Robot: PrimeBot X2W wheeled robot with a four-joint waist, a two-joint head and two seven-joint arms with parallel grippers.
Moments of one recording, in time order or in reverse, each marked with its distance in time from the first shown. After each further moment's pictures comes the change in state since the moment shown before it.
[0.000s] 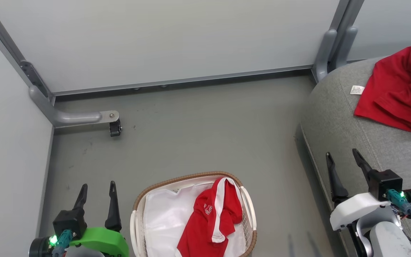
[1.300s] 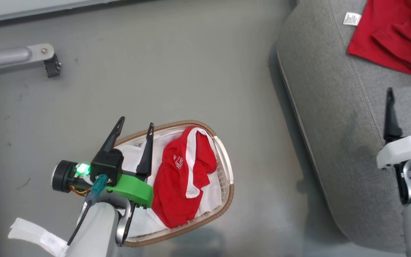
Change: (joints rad) left arm -0.266 0.037 -0.228 -0.009 0.081 -0.018 0.000; right arm -0.242 -0.091 -0.201 0.038 -0.086 0.000 0.000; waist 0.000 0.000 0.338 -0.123
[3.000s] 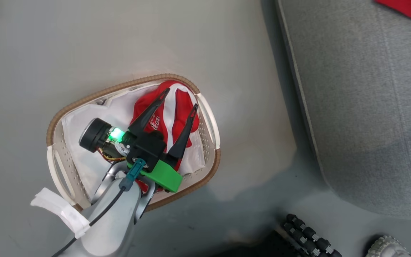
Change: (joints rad) left arm -0.147 0.044 -0.220 -0.063 0.056 -0.057 0.000; right arm -0.674 -0.445 -0.091 0.238 -0.056 0.000 0.000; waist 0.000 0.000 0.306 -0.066
